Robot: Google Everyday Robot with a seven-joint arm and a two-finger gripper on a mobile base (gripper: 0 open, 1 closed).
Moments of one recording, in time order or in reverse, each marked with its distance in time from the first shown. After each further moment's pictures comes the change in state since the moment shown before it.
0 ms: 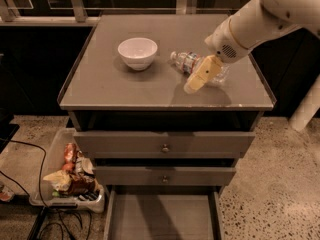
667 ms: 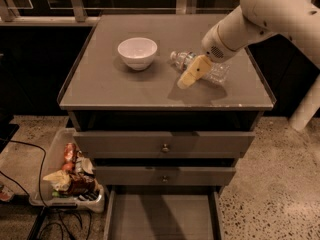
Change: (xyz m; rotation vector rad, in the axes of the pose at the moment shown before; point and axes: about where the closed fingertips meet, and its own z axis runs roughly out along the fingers) arm 0.003 -0.036 0.041 0.057 0.009 0.061
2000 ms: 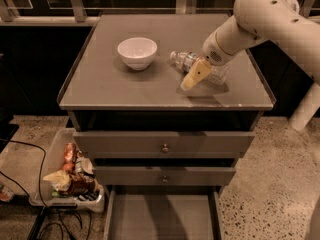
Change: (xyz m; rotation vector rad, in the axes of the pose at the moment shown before) arm 0.024 -0.028 0.031 0.025 0.051 0.013
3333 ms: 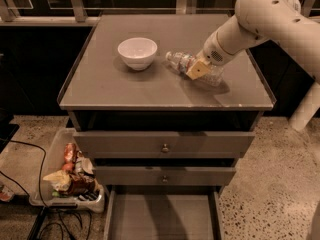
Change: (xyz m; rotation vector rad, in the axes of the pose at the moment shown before) arm 0.000 0.000 0.000 -0.001 0.000 0.000
